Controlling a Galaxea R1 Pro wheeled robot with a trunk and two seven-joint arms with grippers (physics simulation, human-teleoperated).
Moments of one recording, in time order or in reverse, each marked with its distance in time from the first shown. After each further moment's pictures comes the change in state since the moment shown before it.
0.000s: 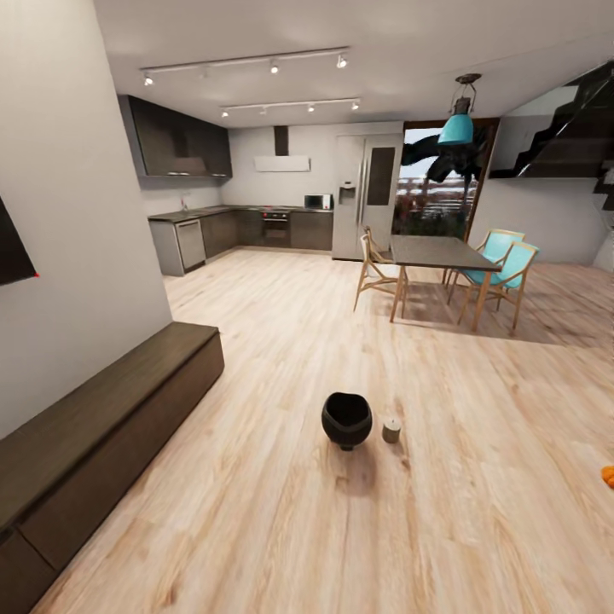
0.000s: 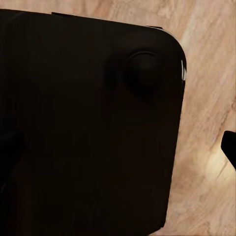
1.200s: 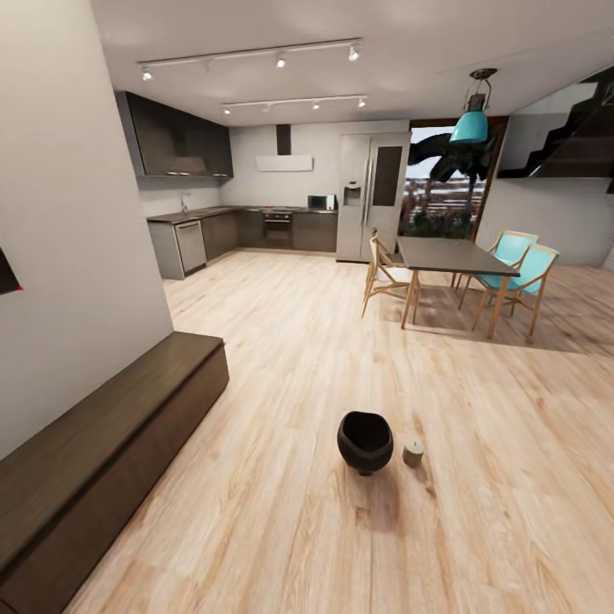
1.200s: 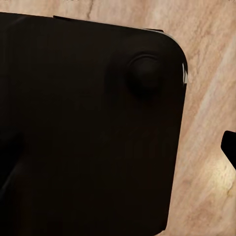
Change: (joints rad) left arm 0.000 -0.007 0.001 0.000 -0.001 -0.001 0.000; right arm 0.000 0.002 0.000 -0.001 -0.002 -0.007 0.000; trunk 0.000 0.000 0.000
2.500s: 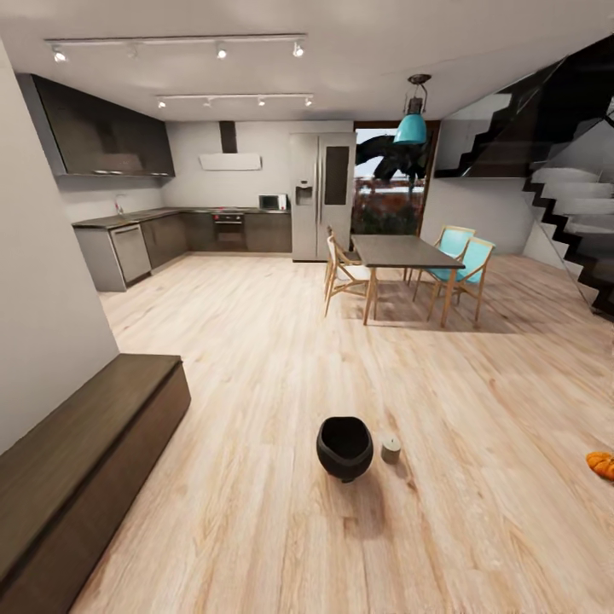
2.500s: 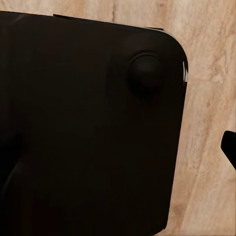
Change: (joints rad) left arm 0.000 0.012 -0.002 0.000 -0.001 -0.021 0.000; right arm 0.000 0.000 0.000 0.000 -0.001 0.002 0.000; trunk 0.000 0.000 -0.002
